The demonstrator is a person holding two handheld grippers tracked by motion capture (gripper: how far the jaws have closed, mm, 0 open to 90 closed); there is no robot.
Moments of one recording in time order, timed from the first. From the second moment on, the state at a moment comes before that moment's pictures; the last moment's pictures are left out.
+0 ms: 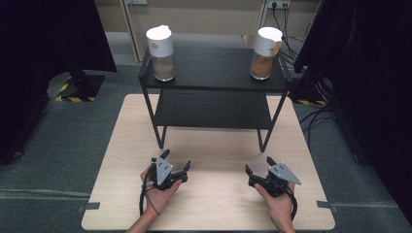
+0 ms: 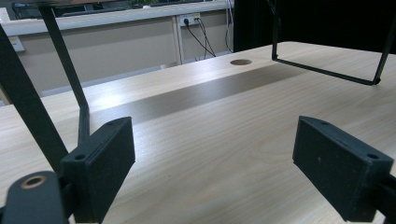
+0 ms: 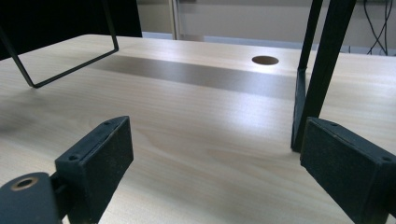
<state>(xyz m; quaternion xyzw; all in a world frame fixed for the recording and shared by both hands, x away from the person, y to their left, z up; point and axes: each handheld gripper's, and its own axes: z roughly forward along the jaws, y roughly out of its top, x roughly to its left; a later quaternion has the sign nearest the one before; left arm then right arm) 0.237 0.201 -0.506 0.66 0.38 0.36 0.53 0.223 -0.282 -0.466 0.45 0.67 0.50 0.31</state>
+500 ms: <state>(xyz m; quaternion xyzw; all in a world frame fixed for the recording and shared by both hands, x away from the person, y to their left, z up) 0.238 0.201 -0.506 0.66 0.38 0.36 0.53 0.219 -0.278 -0.480 0.45 0.67 0.50 0.32</state>
